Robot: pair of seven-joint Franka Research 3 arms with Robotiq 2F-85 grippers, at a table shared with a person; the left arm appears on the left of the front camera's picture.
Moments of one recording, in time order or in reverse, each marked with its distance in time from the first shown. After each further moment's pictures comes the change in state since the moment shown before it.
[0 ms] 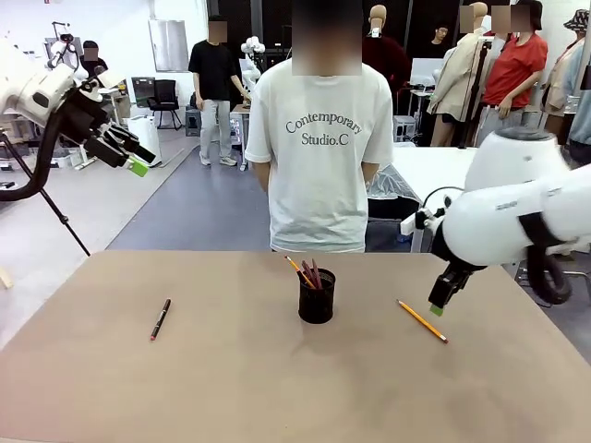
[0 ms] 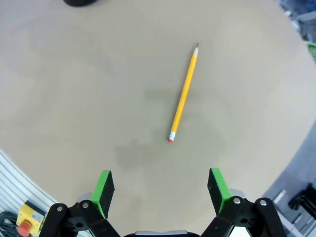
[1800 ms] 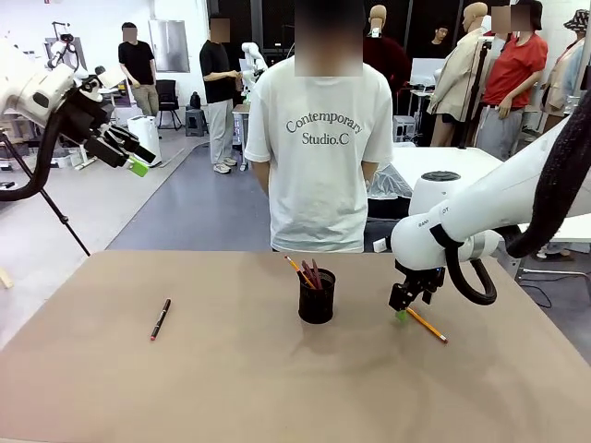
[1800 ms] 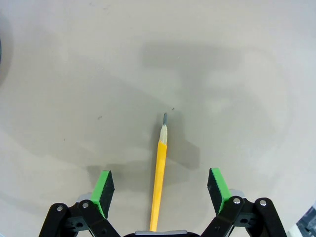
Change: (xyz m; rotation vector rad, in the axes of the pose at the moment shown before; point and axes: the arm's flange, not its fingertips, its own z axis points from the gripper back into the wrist) left arm 0.000 0.000 0.000 0.000 0.000 0.000; right arm 0.085 -0.057 -0.126 0.039 0.110 -0.190
